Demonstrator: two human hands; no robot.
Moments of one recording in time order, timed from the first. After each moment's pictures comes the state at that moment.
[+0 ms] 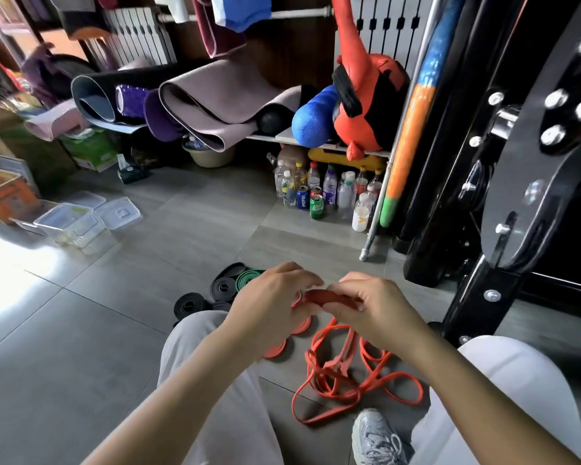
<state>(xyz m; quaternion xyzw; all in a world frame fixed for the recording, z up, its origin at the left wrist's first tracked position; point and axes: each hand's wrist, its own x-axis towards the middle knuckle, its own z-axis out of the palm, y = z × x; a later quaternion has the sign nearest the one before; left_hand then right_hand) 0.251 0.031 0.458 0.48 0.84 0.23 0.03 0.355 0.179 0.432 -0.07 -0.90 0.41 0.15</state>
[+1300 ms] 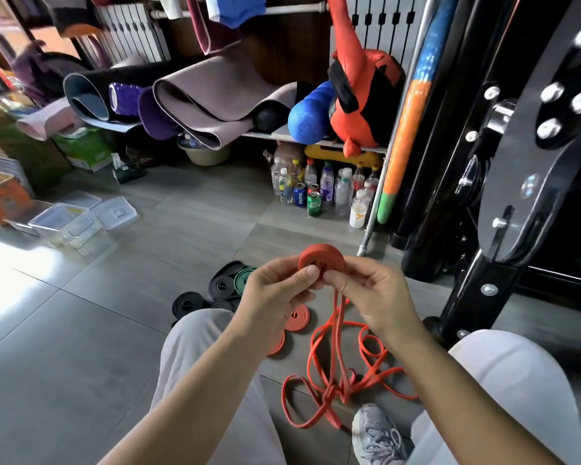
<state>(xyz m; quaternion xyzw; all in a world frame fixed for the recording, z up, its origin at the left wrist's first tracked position) 0.259 0.044 0.442 0.16 0.55 0.74 0.34 0.348 0.164 0.438 -0.11 -0.69 0.66 0.26</state>
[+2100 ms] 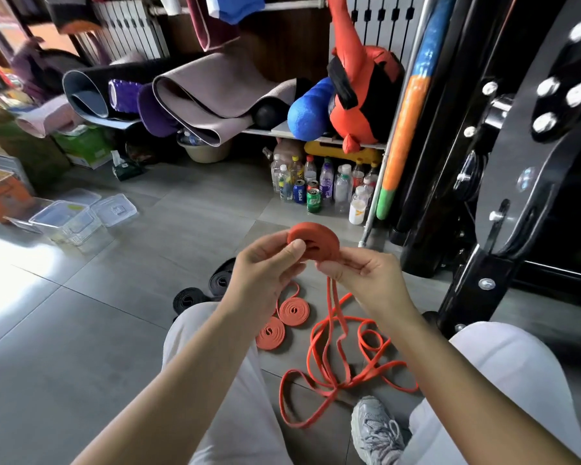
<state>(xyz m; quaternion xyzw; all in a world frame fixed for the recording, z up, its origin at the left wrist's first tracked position) 0.252 0.040 0.463 0.15 0.54 0.77 0.30 0.342 0.164 0.440 -0.11 -0.69 0.67 0.26</state>
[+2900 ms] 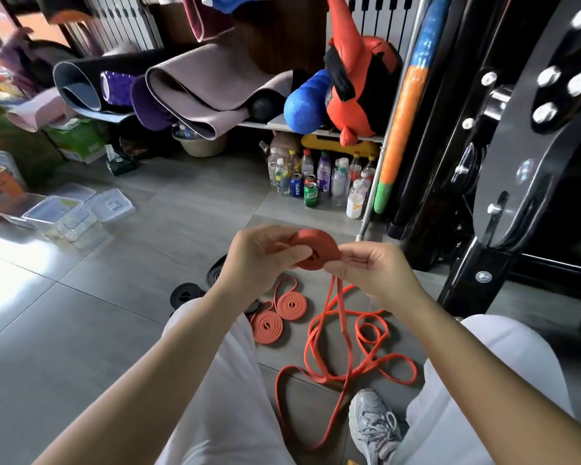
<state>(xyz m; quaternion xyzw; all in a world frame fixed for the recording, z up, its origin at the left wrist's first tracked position) 0.236 0.040 0.464 0.32 0.73 0.59 0.15 0.345 0.186 0.436 -0.10 -0.75 0.63 0.19</state>
